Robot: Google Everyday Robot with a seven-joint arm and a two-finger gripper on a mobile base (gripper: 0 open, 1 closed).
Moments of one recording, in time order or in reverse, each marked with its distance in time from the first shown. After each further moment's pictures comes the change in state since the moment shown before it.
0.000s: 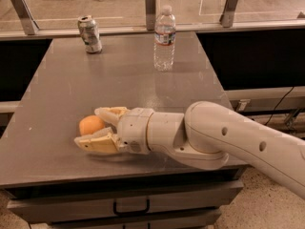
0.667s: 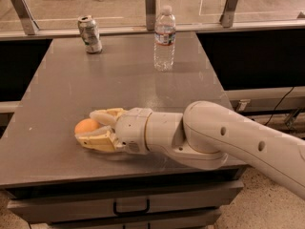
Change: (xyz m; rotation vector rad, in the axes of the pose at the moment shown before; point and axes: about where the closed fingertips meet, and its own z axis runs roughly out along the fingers) arm -0.002 0.003 0.002 -0.005 0.001 -0.006
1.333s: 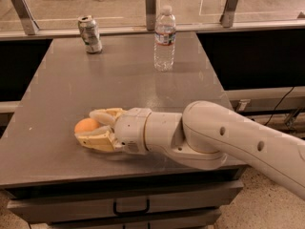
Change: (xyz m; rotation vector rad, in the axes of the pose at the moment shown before) arm -0.001 0.001 0.001 -0.003 0.001 -0.003
